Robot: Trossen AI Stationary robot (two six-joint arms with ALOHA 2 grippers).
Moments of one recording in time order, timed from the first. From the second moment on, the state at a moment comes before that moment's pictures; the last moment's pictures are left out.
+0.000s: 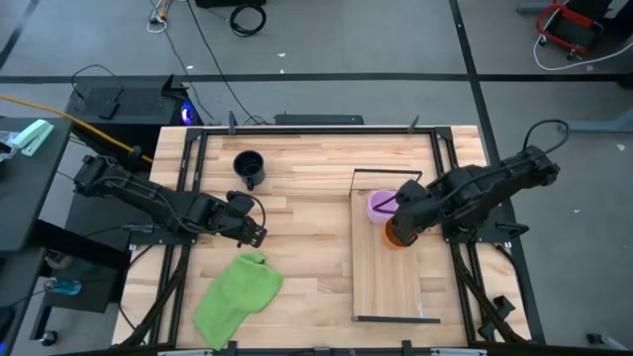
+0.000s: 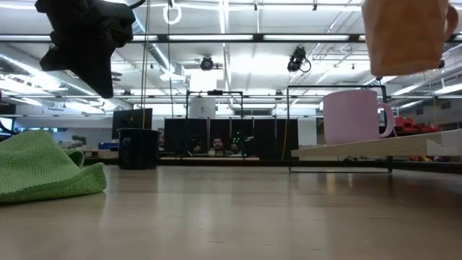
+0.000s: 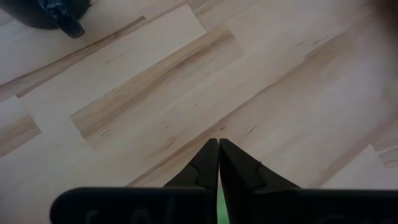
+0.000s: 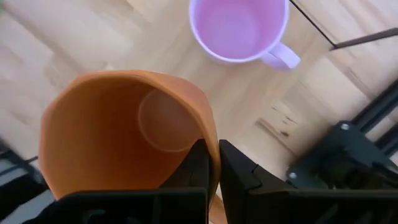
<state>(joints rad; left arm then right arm) -0.32 1.22 0.89 -0.89 -0.37 -1.26 0.38 1.34 1.45 -1.56 0.13 1.24</state>
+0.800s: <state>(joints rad) -0.32 1.22 0.89 -0.88 -0.37 -1.27 0.38 1.32 1.15 -1.25 0.08 1.22</state>
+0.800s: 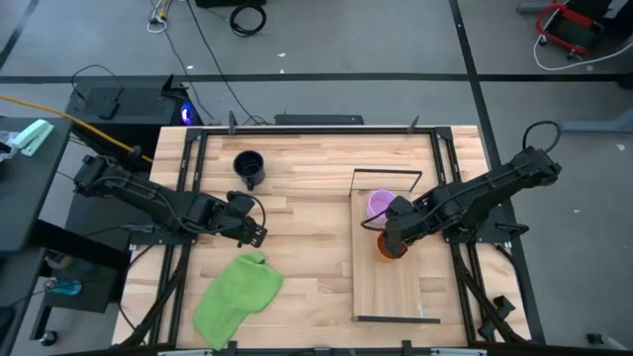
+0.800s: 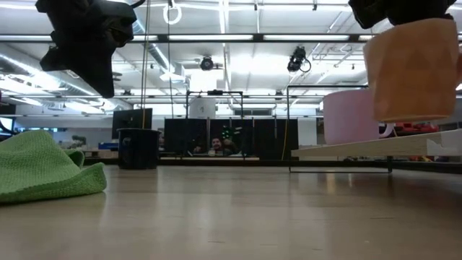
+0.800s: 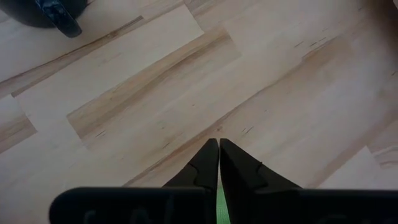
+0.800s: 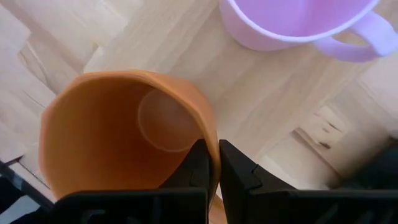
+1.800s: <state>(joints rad) -0.32 1.22 0.89 -0.86 -0.37 -1.27 0.38 1.32 1.03 -1.13 0.07 1.25</state>
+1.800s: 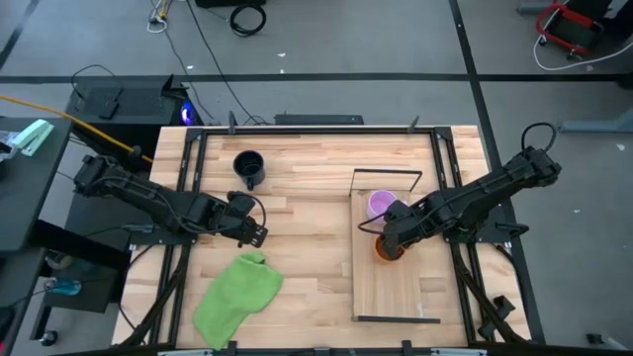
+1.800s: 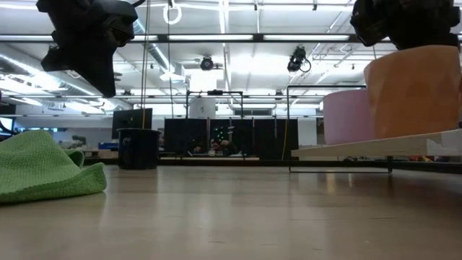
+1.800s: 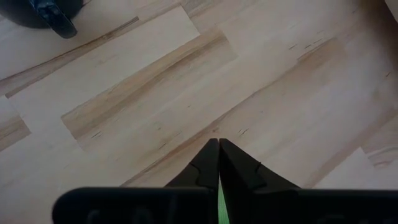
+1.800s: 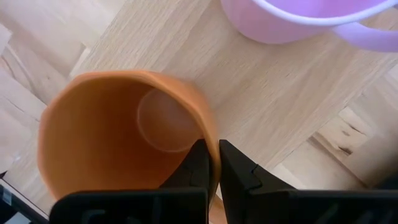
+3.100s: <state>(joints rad) -0.32 1.22 0.89 -0.86 -0.37 -1.27 0.38 1.32 1.03 -1.11 0.07 1.25</state>
